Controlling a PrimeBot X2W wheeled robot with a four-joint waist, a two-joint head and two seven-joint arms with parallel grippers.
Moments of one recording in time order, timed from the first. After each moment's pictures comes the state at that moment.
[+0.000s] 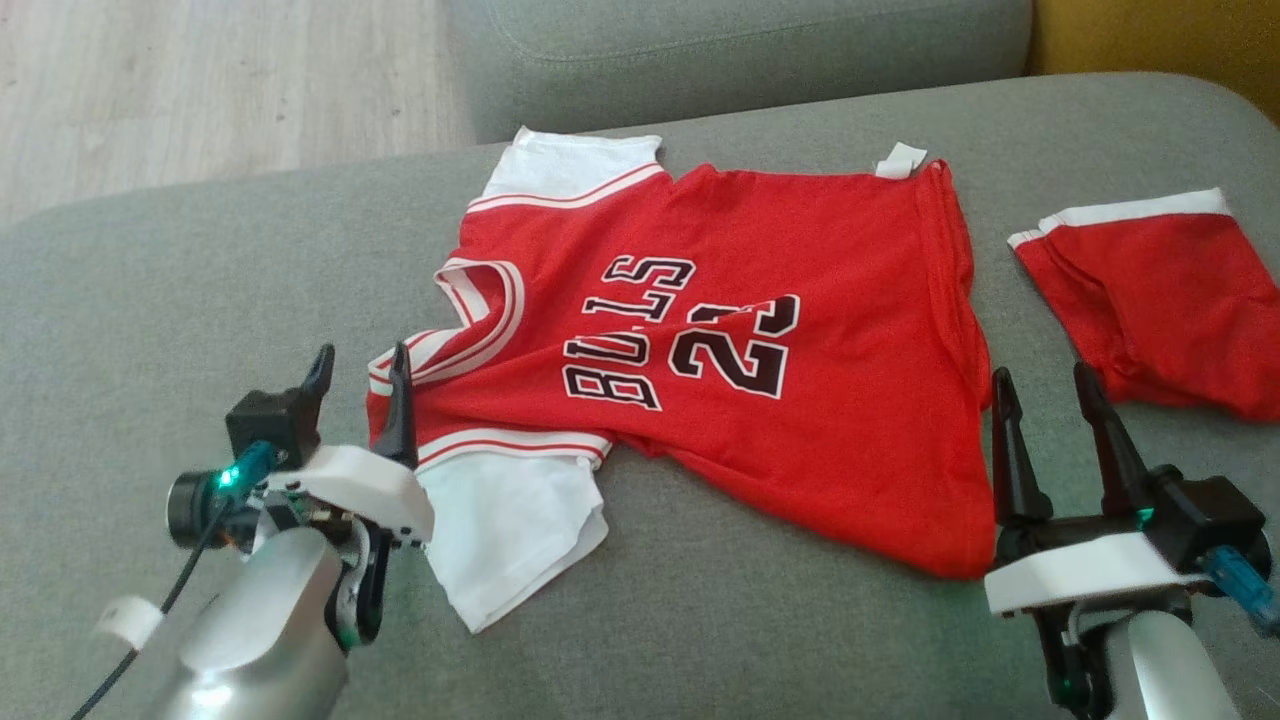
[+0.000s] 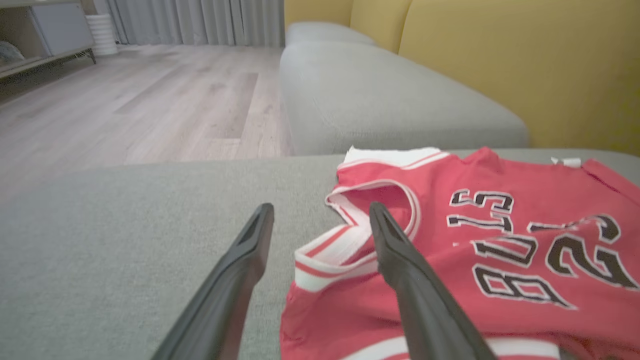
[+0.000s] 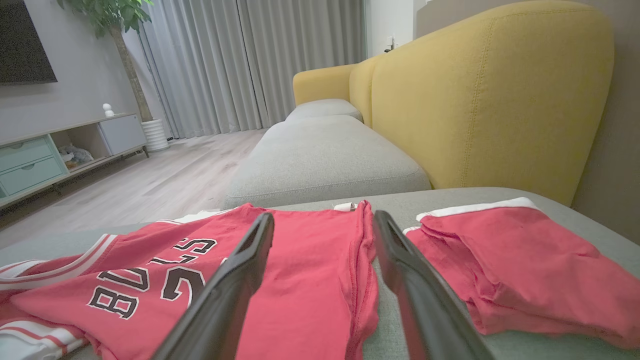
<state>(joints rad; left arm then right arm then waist) -0.49 0.28 -0.63 0.67 -0.69 0.16 -0.17 -0.05 -0.04 0.00 0.20 0.13 0.13 -0.23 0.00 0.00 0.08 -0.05</state>
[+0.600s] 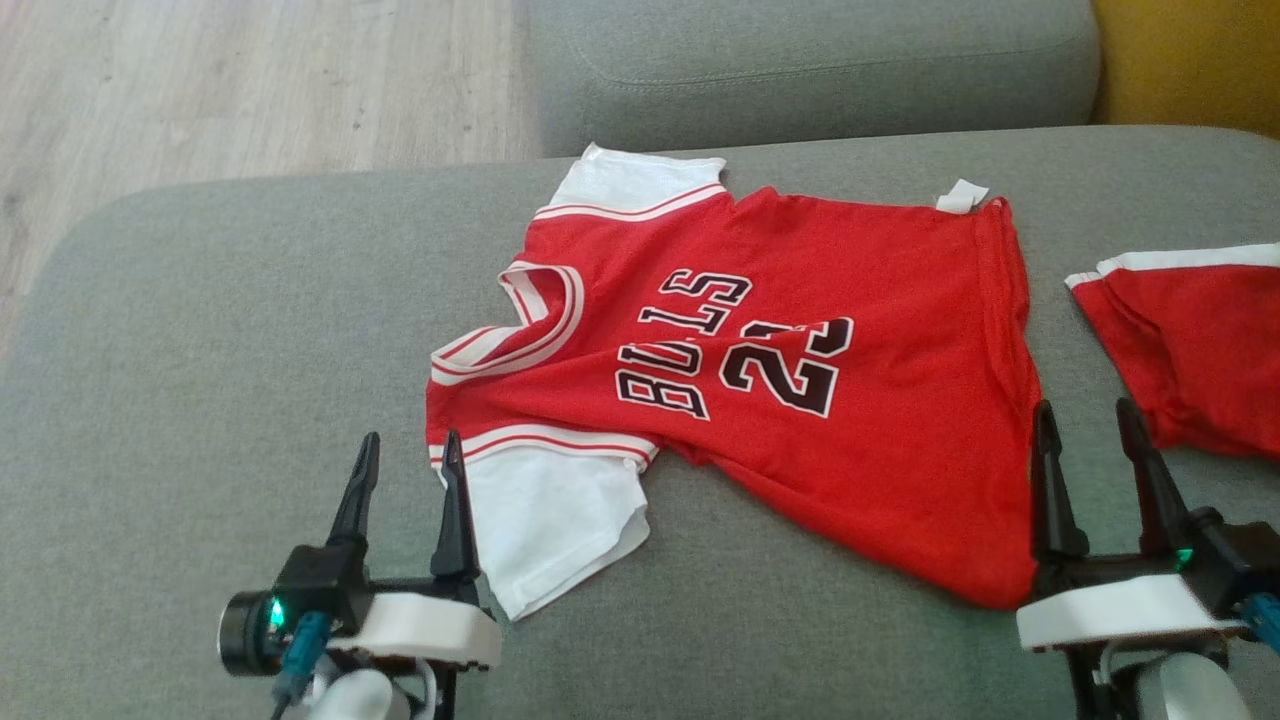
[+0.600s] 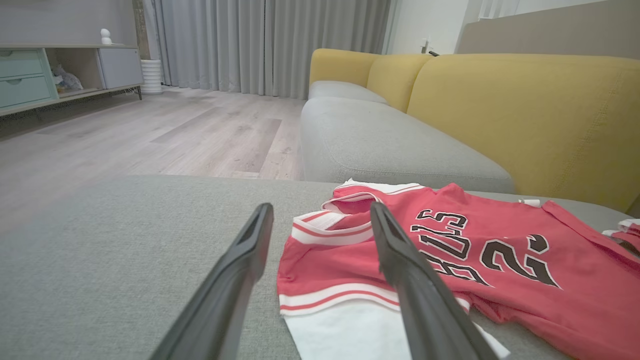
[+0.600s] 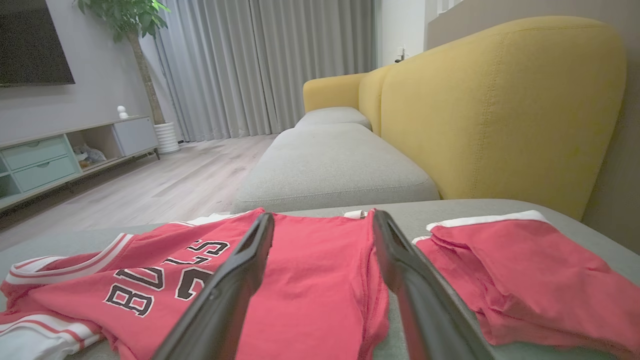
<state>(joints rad) -0.12 0.22 -0.51 0.21 -0.51 0.32 -0.25 0.03 -0.04 -0.06 0.14 0.12 0.13 -0.24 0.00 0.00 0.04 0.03</state>
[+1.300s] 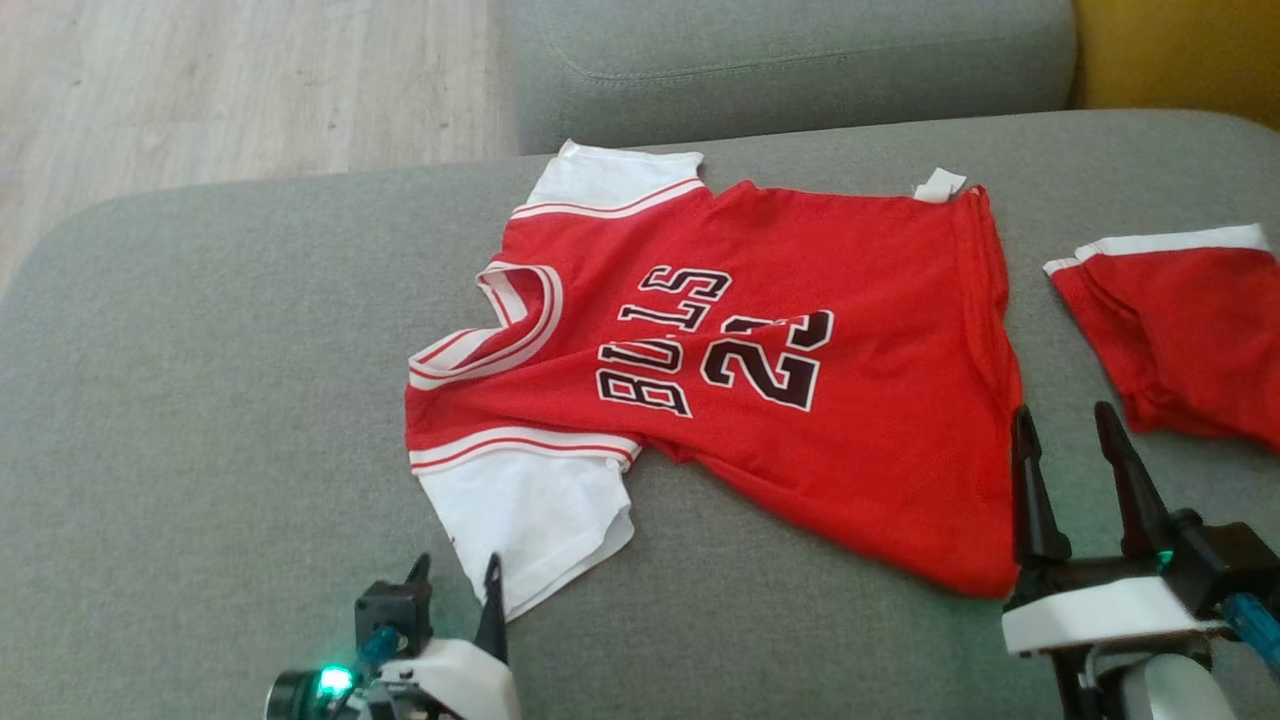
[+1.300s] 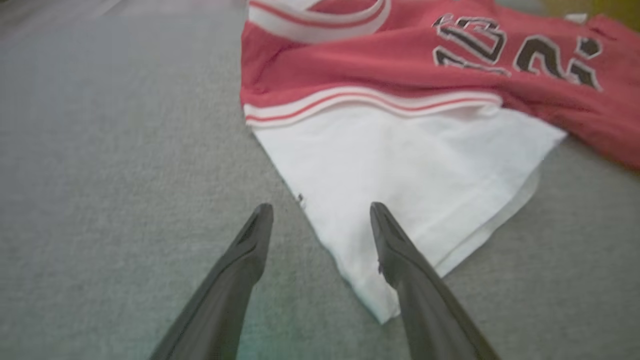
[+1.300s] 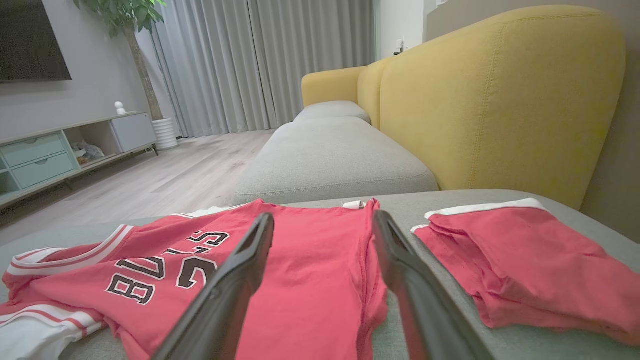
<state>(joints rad) -0.12 0.18 -0.59 0.45 -0.51 0.28 -0.06 0.03 -0.04 -0.03 0.15 0.12 0.13 -0.25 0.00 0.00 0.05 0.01</state>
